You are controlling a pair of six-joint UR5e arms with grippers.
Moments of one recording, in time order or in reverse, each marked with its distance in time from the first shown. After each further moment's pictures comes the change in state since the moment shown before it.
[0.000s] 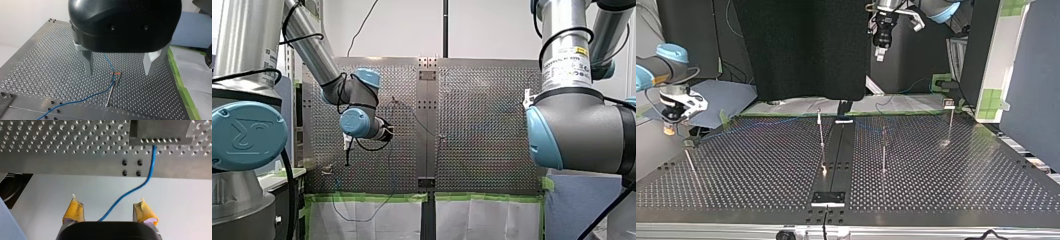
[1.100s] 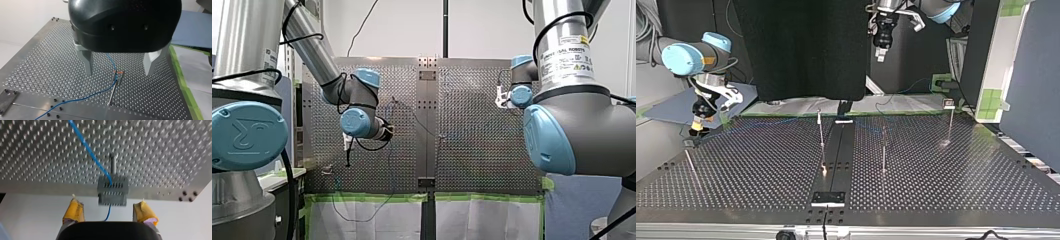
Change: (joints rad) left arm 0.003 0.001 0.001 0.006 -0.005 -0.024; right arm 0.251 -0.123 0.188 -0.190 0.262 -0.057
